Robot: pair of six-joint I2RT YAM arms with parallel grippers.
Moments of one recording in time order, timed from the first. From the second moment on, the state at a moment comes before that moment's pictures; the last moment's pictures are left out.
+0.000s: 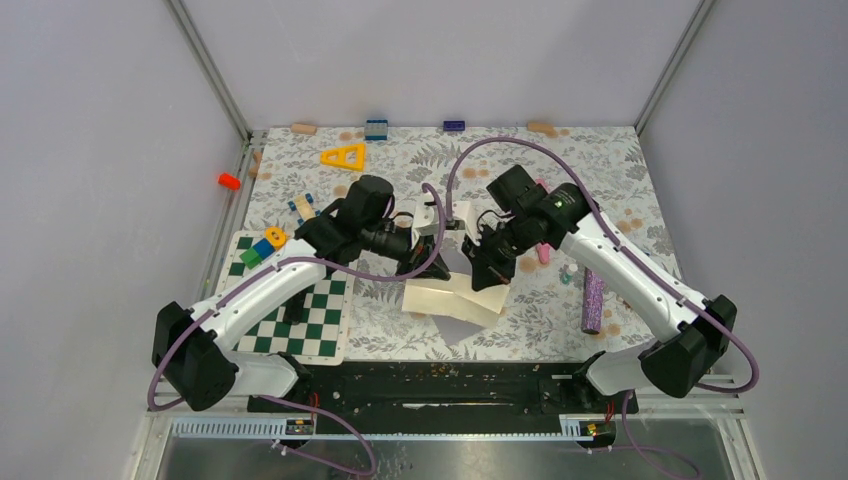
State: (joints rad) left arm -0.69 1.30 1.12 -0.42 0.98 0.30; right arm 0.68 1.42 1.44 -1.20 -0.61 -0.42
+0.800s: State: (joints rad) left arm -0.70 1.28 1.13 -0.48 0.89 0.37; right arm 0.69 1.31 1.40 -1.17 -0.56 -0.51
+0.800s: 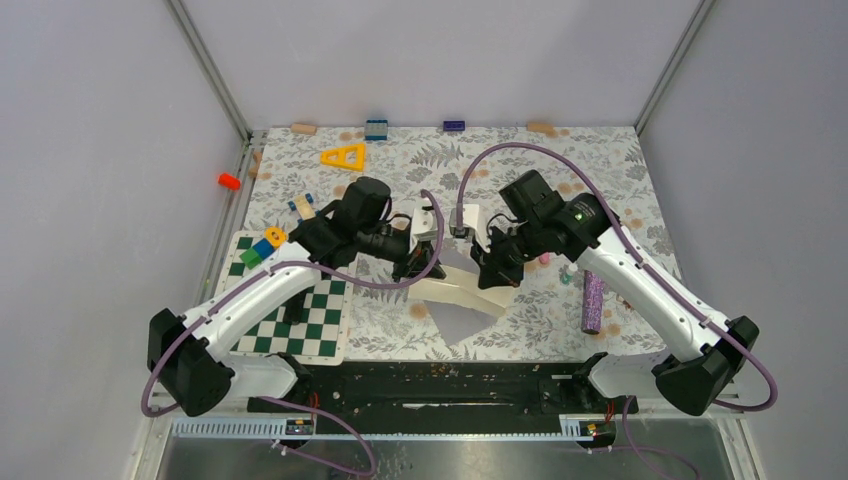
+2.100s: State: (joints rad) left arm -0.66 1.20 1.13 -0.54 0.83 0.46; right arm 0.61 1.23 1.38 -1.18 -0.55 -0.54
